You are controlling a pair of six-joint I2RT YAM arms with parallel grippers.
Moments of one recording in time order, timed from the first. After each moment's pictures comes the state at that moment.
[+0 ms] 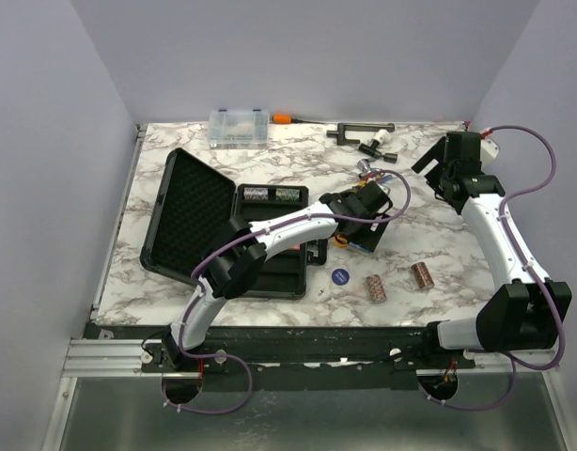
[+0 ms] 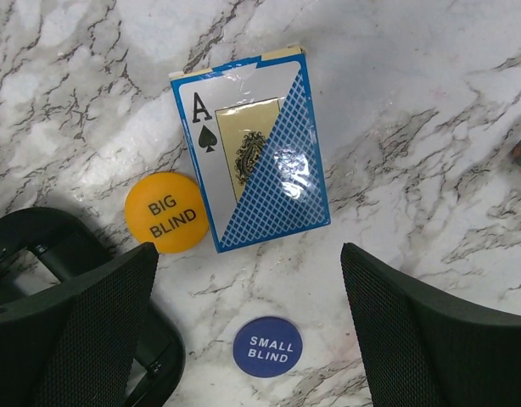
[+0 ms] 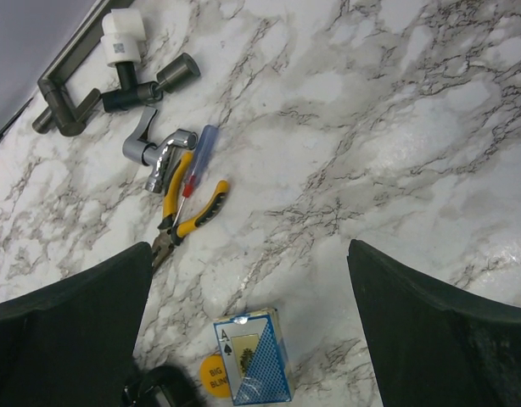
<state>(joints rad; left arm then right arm) -1.00 2.18 1.86 -0.64 -0.13 -0.39 0.02 1.36 1.22 -0.55 0.31 0.71</state>
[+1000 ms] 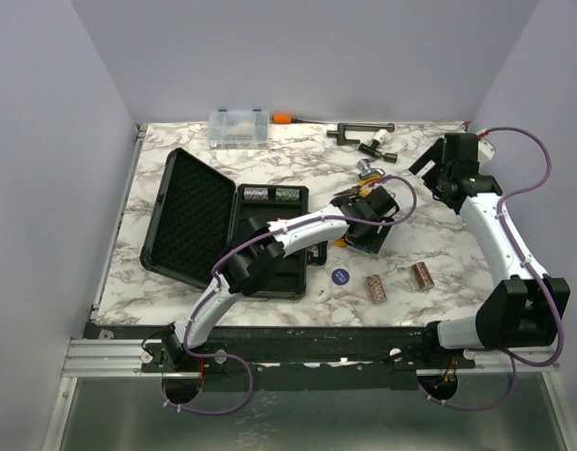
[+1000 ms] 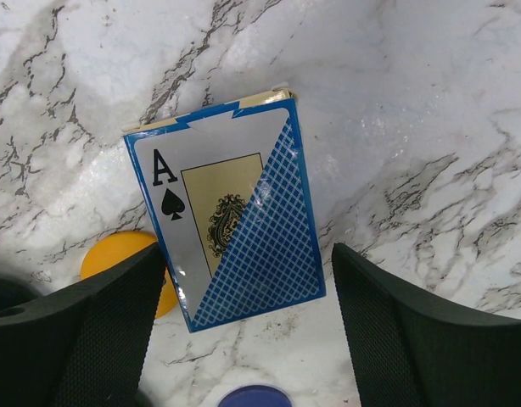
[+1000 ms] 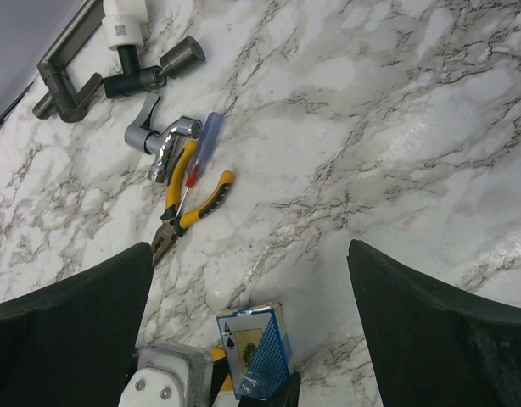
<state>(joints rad) -1.00 2.34 1.98 -0.63 -0.12 -0.39 0.02 1.38 1.20 -0.53 0.27 0.71</state>
